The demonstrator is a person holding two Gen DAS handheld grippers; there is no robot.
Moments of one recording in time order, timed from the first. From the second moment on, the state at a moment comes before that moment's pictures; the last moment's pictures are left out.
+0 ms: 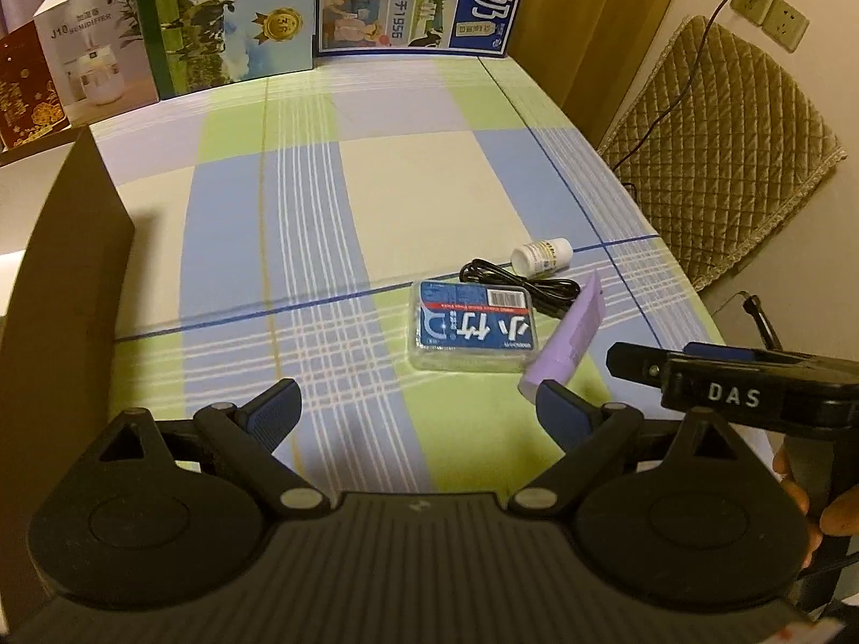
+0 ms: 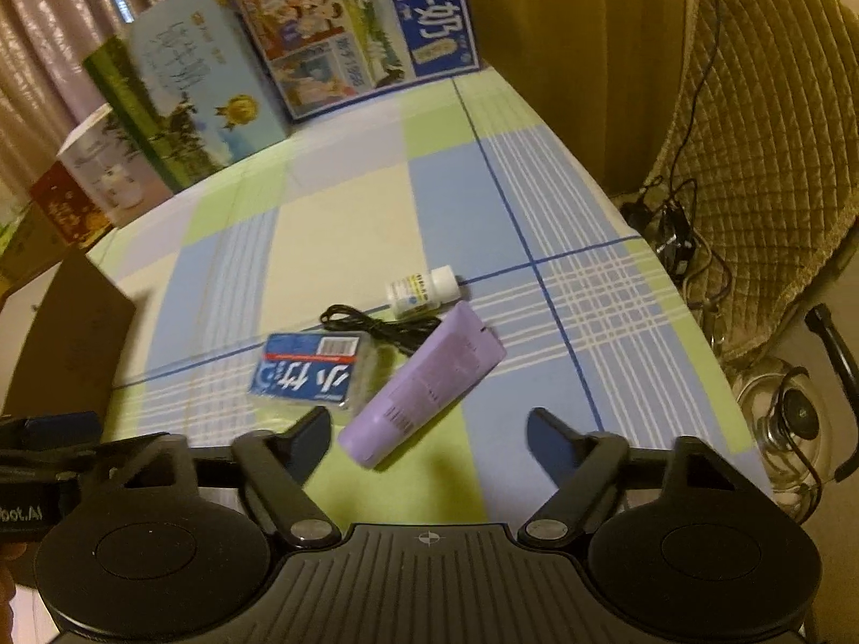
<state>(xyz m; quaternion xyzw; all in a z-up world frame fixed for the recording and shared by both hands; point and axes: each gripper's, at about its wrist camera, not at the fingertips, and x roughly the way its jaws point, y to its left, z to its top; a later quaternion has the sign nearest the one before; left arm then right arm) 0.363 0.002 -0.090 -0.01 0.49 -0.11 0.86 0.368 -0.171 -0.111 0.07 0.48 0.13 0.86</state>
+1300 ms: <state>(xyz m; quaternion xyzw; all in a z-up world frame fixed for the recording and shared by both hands) 0.434 -0.057 -0.161 0.02 0.53 -0.14 0.84 0.417 -0.214 -0.160 0.05 0.50 0.08 0.86</state>
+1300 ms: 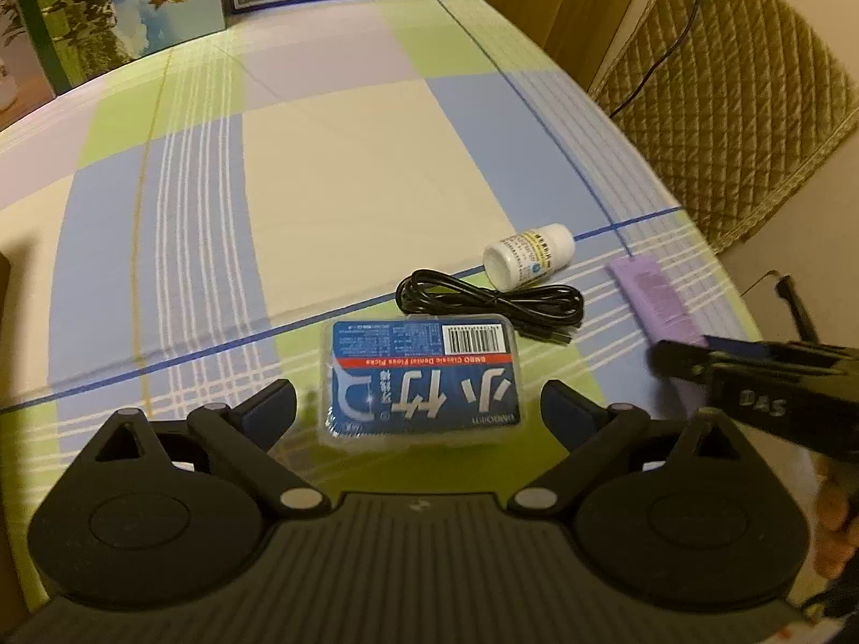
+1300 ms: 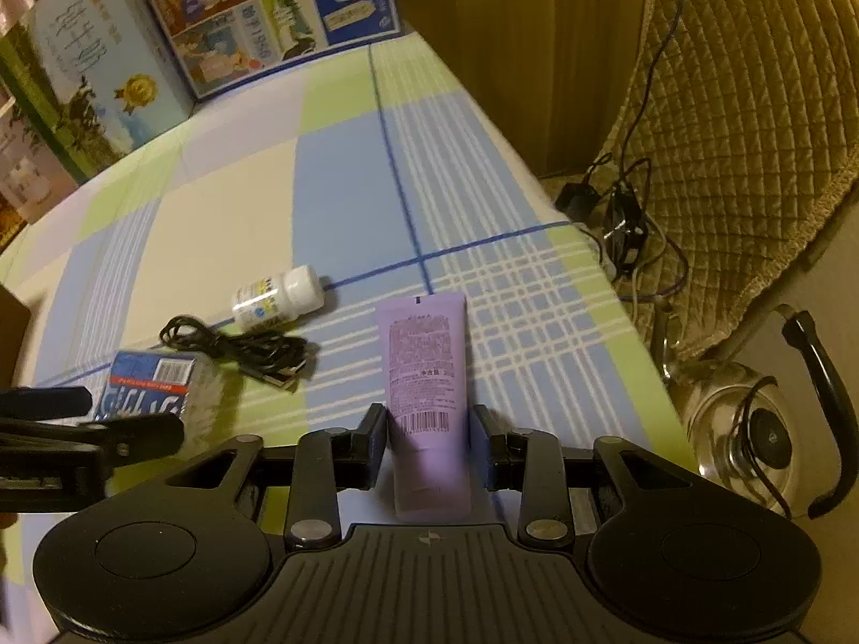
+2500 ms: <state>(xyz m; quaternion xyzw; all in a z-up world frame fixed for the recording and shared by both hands) 0.334 0.007 -0.163 0.01 0.55 -0.08 0.83 0.336 -0.182 -0.161 -0.08 0.50 0.16 0.85</state>
